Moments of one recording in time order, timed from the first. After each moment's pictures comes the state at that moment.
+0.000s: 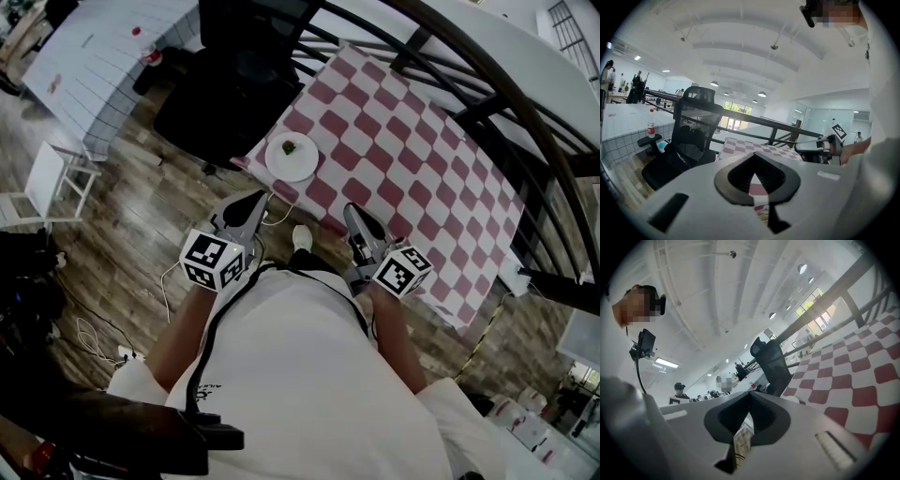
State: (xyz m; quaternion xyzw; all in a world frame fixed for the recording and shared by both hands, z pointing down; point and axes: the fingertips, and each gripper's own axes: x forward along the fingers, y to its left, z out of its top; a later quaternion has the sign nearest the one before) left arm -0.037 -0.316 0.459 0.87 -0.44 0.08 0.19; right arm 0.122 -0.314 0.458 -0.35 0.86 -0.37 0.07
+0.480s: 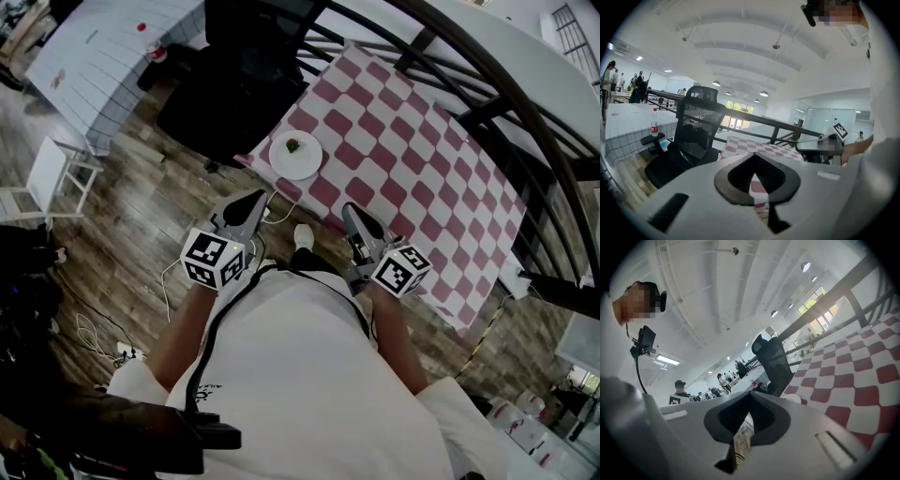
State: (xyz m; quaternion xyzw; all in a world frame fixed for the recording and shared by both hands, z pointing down) left arm -0.046 -0.310 0.465 0.87 -0.45 0.08 0.20; right arm 0.112 -0.309 0.462 -0.35 0.86 -0.36 0.05
